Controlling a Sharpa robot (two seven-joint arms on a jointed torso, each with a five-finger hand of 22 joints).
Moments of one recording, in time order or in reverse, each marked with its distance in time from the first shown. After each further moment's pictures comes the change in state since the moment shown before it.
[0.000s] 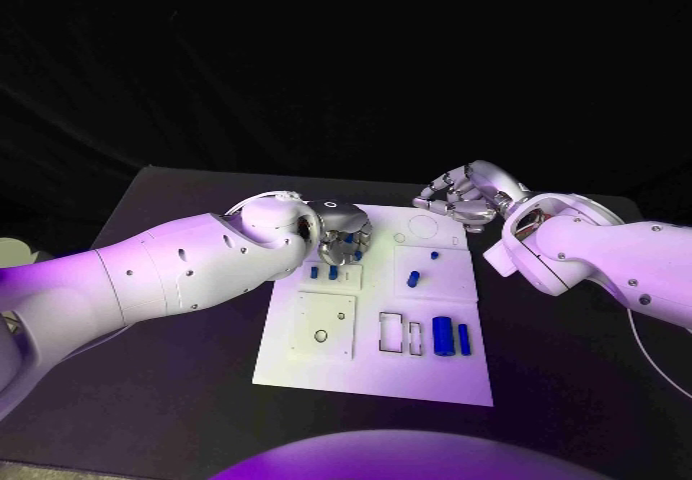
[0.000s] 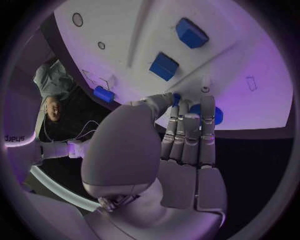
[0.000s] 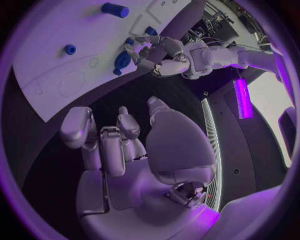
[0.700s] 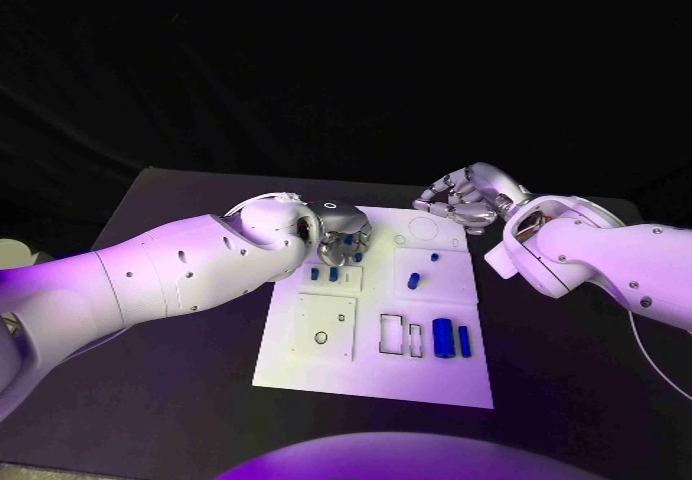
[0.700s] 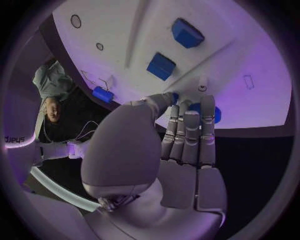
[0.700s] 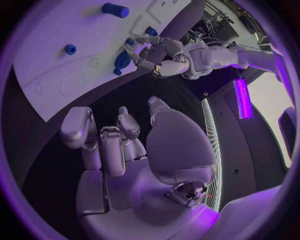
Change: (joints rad) left arm 0.000 -0.002 0.002 -0.001 -0.010 -0.005 -0.003; left_hand 0.004 -0.004 -0.008 0.008 0.000 -0.011 0.004 0.008 0.000 -0.017 0.004 0.007 0.005 -0.025 0.003 -0.018 -0.027 0.000 0.000 0.000 -0.008 -0.005; right arm 0.000 -0.002 0.000 0.001 0.000 0.000 0.001; right_hand -0.001 -0.001 0.000 0.000 0.000 0.000 0.000 0.000 0.000 0.000 0.000 0.000 0.001 0.000 0.000 0.000 0.000 0.000 0.000 0.000 0.000 0.000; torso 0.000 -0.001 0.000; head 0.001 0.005
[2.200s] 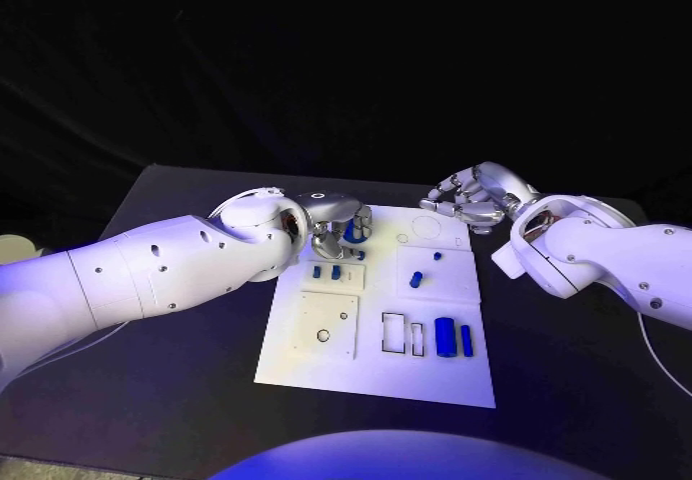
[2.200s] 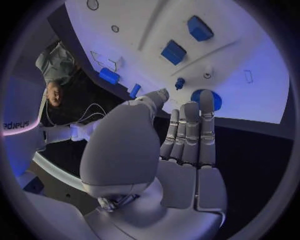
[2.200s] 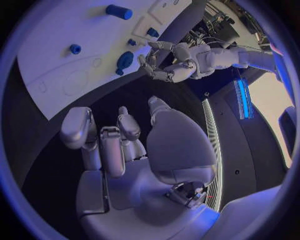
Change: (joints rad) left arm 0.003 -0.082 0.010 0.089 0.109 -0.102 0.016; left_hand -0.021 -0.011 -0.118 0.026 0.000 -0.193 -0.004 0.146 0.102 -0.134 0.016 0.114 0.125 -0.089 0.011 -0.156 -0.028 0.000 0.017 0.009 -0.144 -0.095; right arm 0.001 -0.010 0.000 0.002 -0.003 0.010 -0.005; right_hand -0.009 -0.009 0.003 -0.003 0.000 0.000 0.000 0.000 0.000 0.007 0.000 0.010 0.011 0.000 0.000 0.000 0.000 0.000 0.000 0.000 0.006 0.004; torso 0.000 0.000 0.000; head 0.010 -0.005
